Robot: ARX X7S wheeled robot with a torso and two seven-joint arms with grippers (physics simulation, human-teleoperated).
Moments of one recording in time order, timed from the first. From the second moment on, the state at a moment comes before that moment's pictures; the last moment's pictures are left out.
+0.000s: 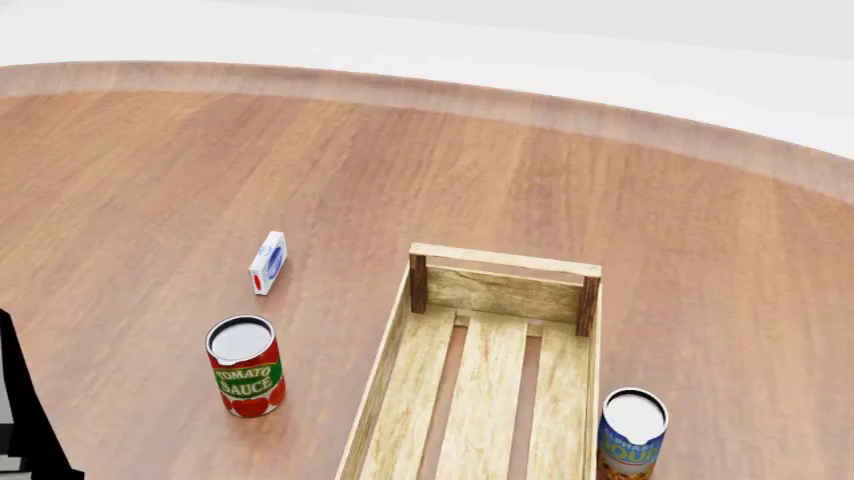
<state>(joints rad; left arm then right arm) 0.07 -0.33 0.09 0.87 -0.19 -0.30 -0.39 -0.51 0.70 -0.09 -0.89 0.21 -0.07 0.07</state>
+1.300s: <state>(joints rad) 0.07 -0.35 0.10 0.85 -0.21 -0.30 -0.43 -0.08 1.29 -0.18 -1.01 0.89 0.58 -0.29</state>
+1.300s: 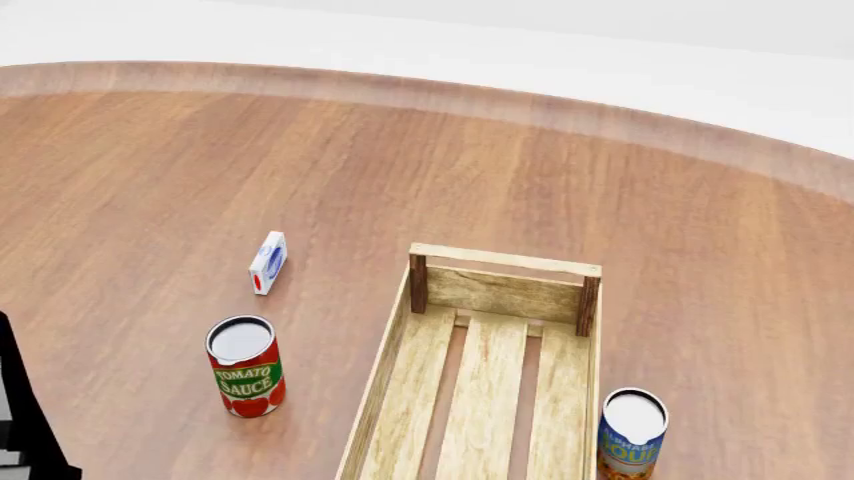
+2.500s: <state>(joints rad) 0.07 -0.37 0.12 0.84 -0.22 -0.28 -0.45 -0.01 1.40 -0.21 -0.93 1.05 0.79 -0.32</state>
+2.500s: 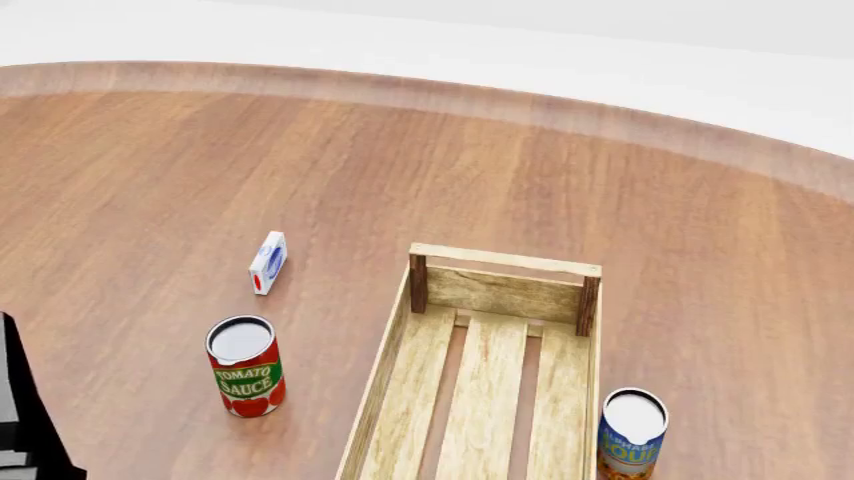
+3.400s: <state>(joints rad) 0.07 -0.39 0.13 0.83 -0.22 -0.28 -0.47 0.47 1.23 -0.38 -0.87 0.98 1.22 -0.46</state>
